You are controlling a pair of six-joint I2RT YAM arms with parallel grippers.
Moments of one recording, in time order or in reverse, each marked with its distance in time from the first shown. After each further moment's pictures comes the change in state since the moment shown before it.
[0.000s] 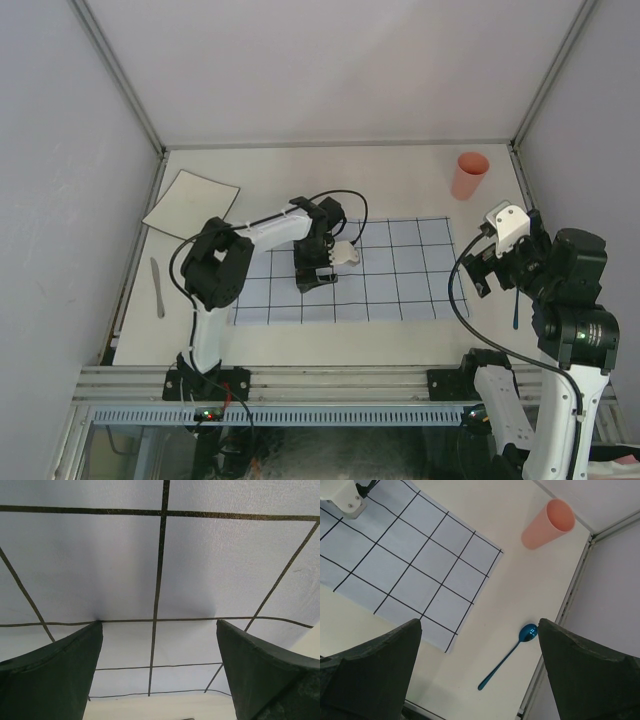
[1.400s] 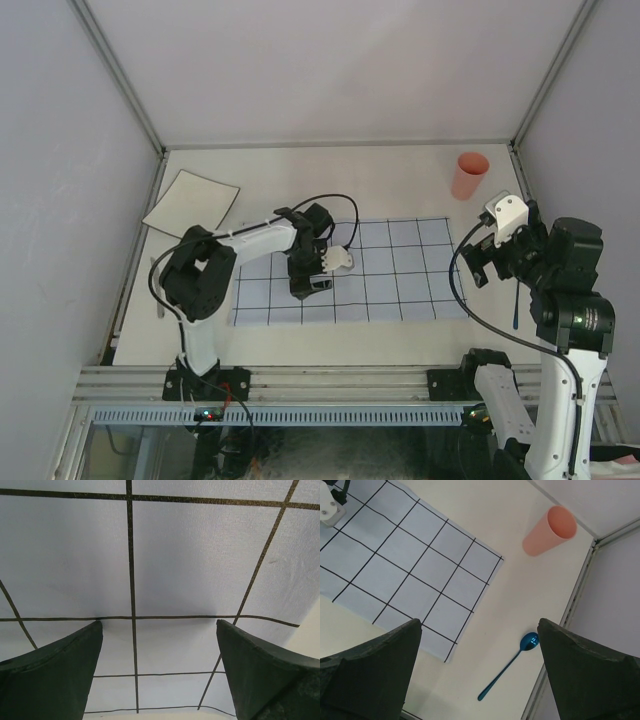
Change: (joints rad) left arm 0.011 -0.157 -0.221 0.172 0.084 0.012; right arm 0.004 0.048 -0.016 0.064 -0.019 0.023
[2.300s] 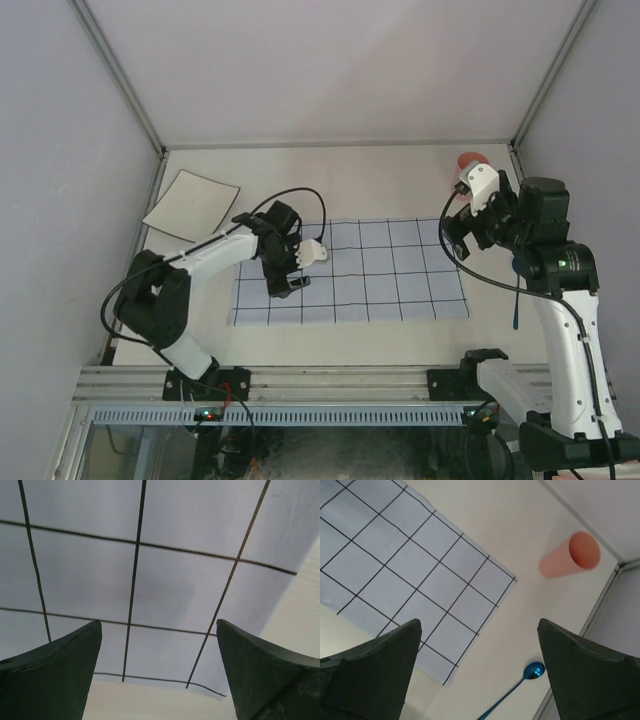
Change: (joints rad) left arm 0.140 -0.312 -0.222 0.047 0.020 -0.003; right arm 0.246 0.209 0.051 0.136 0.091 0.051
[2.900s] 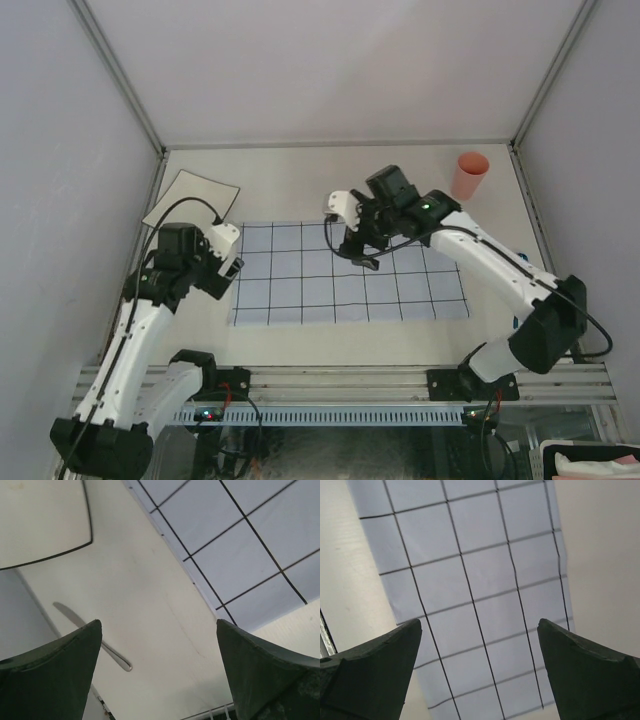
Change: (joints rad) left arm 0.404 -0.775 -0.231 -0.030 -0.182 -0.259; right arm 0.600 0.587 0.129 0.088 0.029 -0.092
